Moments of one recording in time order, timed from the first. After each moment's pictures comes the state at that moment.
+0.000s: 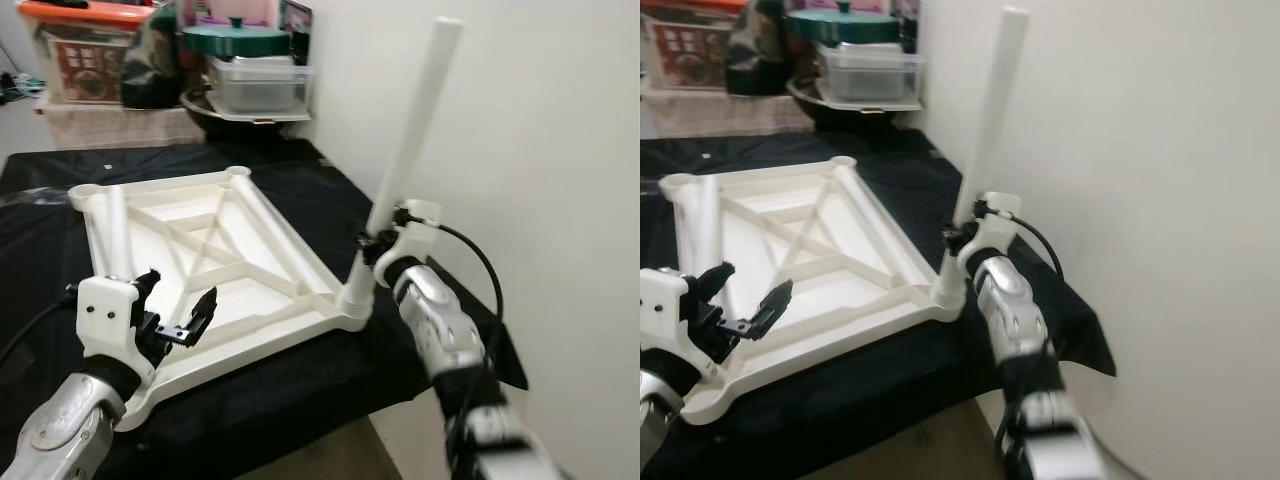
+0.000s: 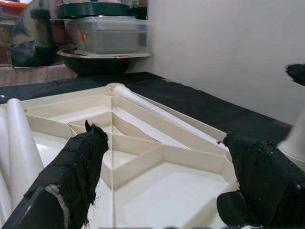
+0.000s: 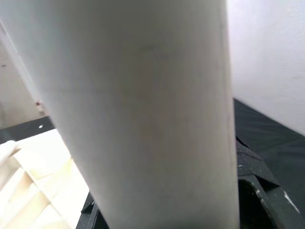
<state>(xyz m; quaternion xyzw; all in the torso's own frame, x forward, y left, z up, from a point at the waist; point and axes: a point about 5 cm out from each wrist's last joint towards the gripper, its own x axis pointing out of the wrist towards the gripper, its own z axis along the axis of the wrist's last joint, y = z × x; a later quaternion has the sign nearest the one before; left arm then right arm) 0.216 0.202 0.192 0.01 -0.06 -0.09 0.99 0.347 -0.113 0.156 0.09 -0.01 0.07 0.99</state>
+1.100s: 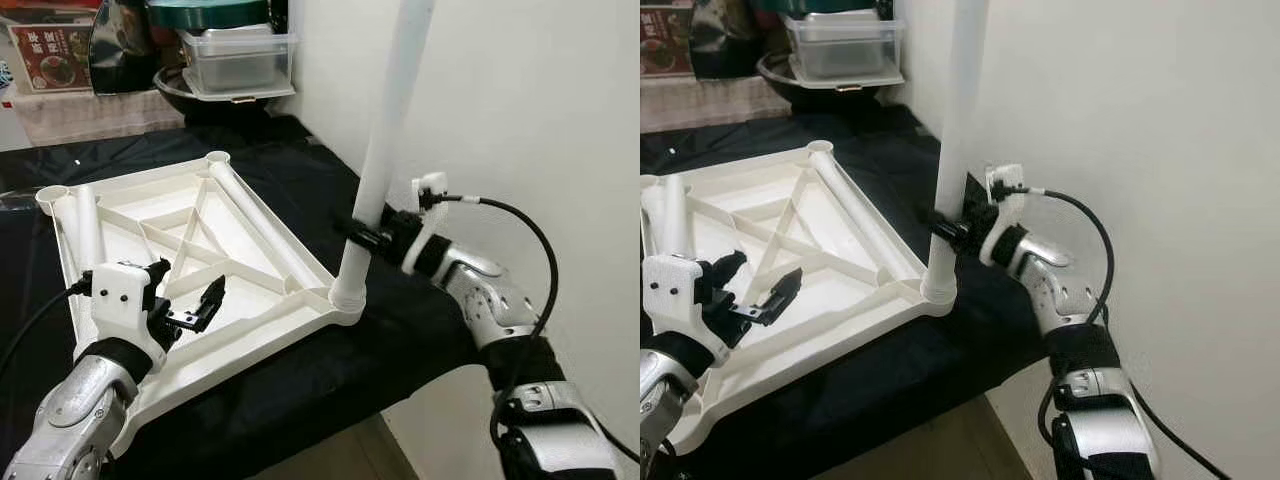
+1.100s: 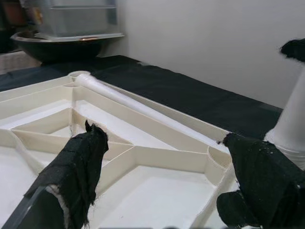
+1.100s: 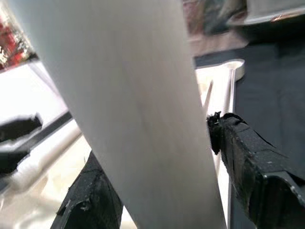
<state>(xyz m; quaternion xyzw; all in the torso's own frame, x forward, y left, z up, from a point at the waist) 0.230 0.194 0.191 0.00 -0.06 -0.11 0.99 0.367 -0.138 0.201 0.02 0.00 0.47 0.88</state>
